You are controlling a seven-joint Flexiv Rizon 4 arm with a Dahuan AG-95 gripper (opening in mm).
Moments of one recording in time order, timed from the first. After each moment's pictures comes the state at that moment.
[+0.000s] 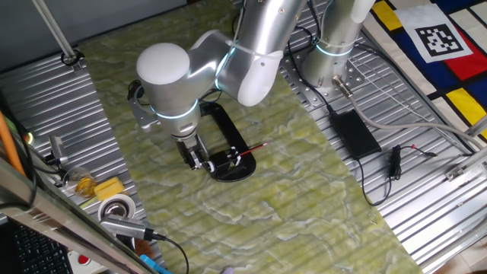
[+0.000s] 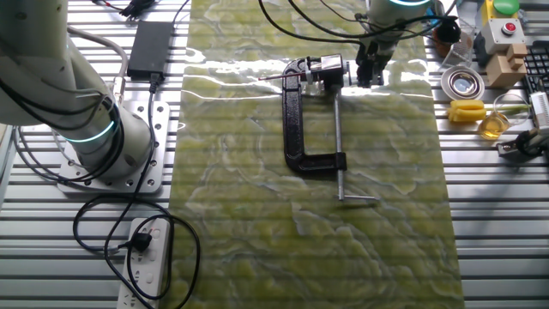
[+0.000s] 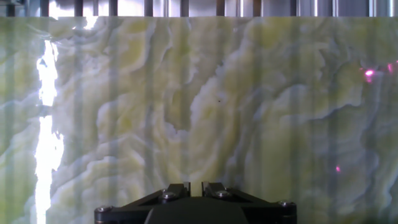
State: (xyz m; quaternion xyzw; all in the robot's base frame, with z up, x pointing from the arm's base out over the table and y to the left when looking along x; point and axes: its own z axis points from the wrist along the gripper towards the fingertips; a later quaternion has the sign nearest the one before) arm 0.556 0.136 0.058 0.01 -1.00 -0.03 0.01
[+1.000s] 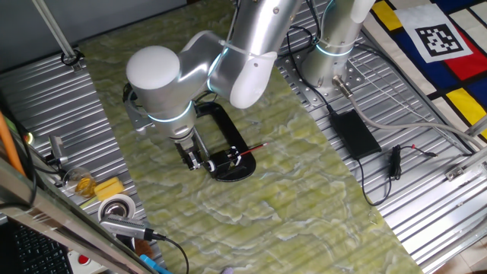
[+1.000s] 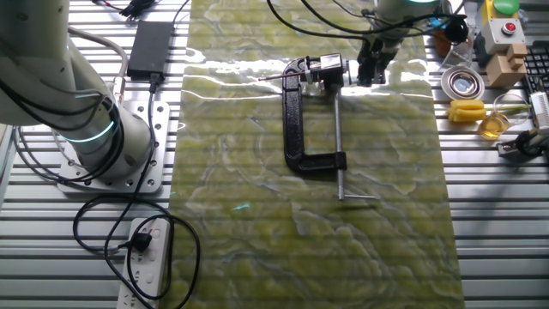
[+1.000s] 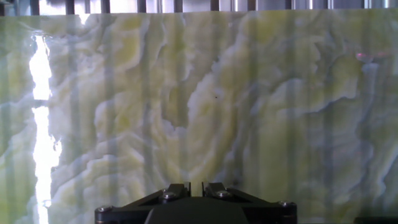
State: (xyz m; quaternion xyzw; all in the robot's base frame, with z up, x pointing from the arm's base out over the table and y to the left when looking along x) arm 0.556 0.137 0.060 0.00 -1.00 -0.03 0.03
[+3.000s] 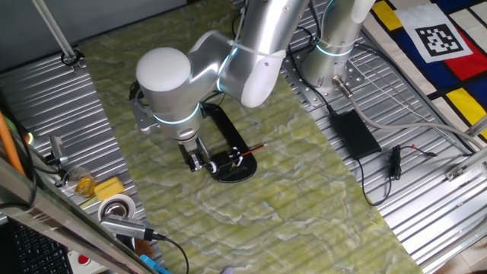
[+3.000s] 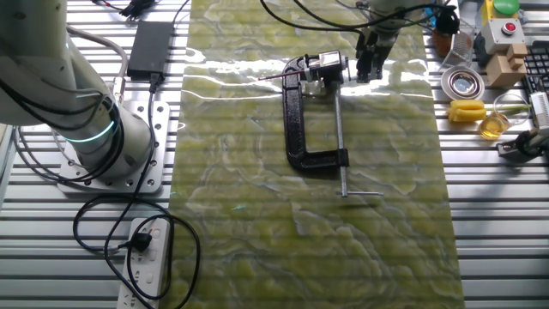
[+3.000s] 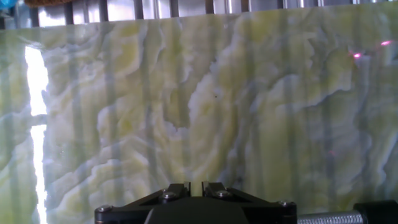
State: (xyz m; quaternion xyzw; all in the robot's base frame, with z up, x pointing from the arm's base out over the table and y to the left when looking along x) arm 0.554 0.144 0.064 -0.04 -1.00 -0.02 0.01
